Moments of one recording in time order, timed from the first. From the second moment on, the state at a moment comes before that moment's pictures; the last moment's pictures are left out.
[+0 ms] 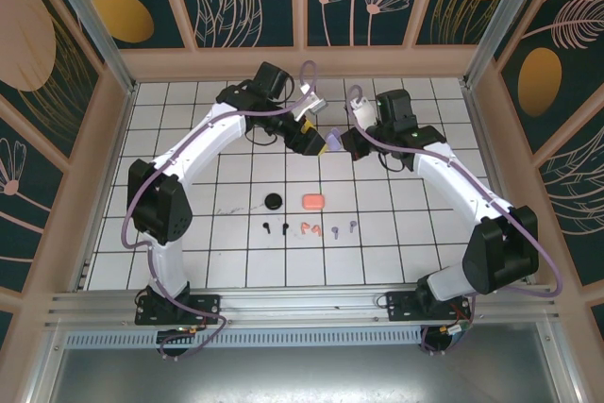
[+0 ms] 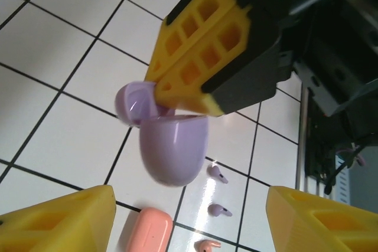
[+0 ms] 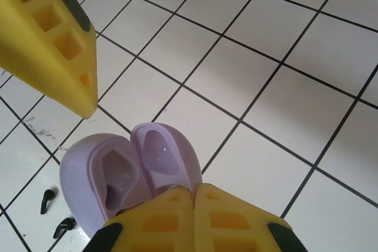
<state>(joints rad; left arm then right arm) -0.55 1.94 1.84 -0.87 0.80 0.23 0.39 1.45 1.19 -0.49 -0.39 -0.08</state>
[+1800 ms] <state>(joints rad) -0.54 1.98 1.81 -0.78 0.96 0.20 0.42 1.42 1.24 -0.49 -0.38 -0.02</state>
